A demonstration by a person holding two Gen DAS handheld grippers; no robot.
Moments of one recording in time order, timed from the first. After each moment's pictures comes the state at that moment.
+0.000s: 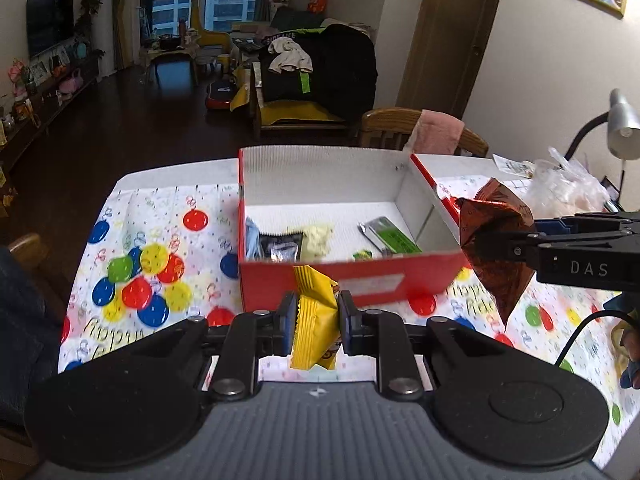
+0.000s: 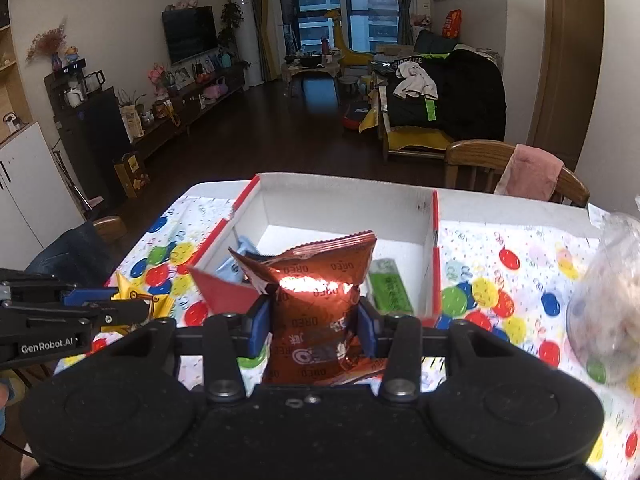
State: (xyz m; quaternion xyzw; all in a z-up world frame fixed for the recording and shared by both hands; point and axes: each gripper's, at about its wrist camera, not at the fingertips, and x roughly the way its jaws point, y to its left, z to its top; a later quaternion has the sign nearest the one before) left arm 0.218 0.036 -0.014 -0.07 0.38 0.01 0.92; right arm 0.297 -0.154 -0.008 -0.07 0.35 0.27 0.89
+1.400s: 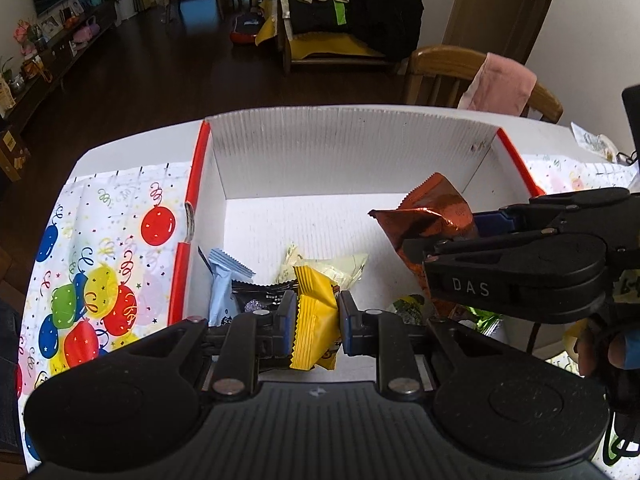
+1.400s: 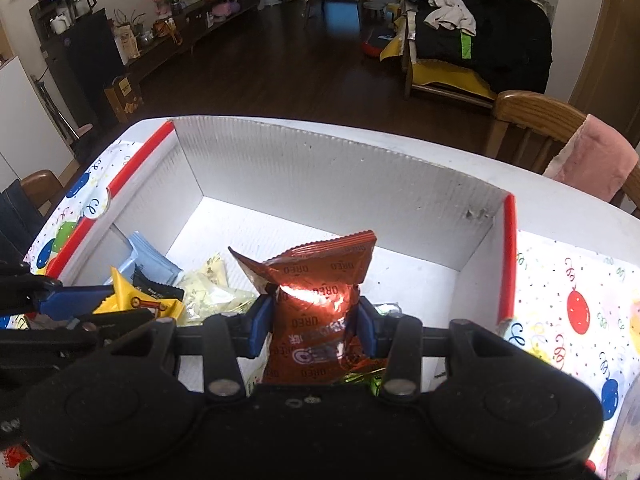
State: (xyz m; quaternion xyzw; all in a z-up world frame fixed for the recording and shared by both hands) left arm 0.394 0.026 -0.089 -0.07 0.49 0.06 0.87; right arm 0.475 -0.085 -0.105 -0.13 0.45 0.29 0.83
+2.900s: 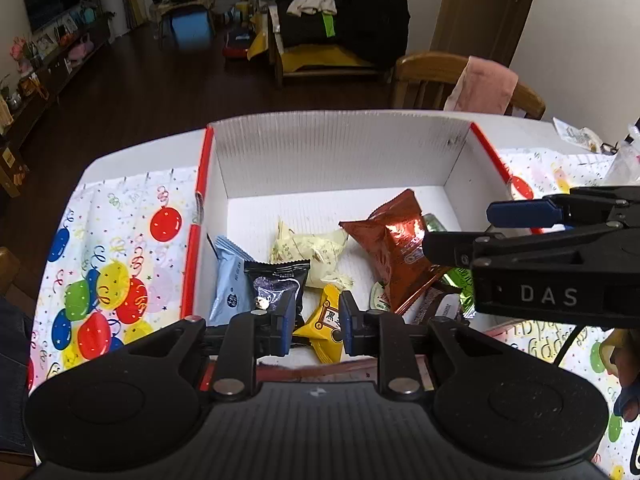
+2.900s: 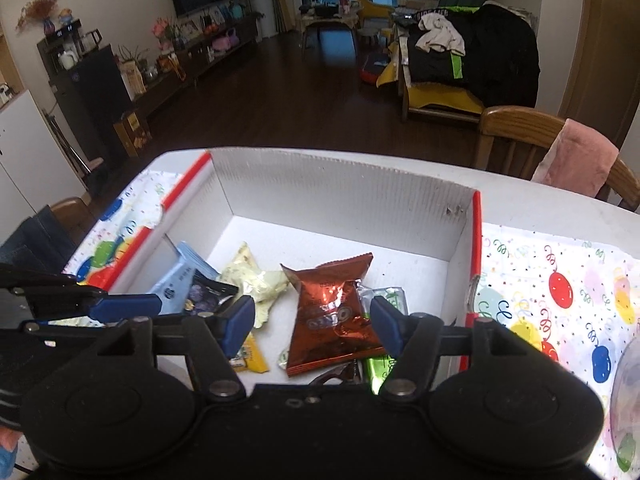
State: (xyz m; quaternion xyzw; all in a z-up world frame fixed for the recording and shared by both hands) left arm 0.357 0.018 -0.069 -0.05 0.46 0.05 0.88; right arm 0.427 -0.112 -0.063 -0.09 0.42 0.30 0.85
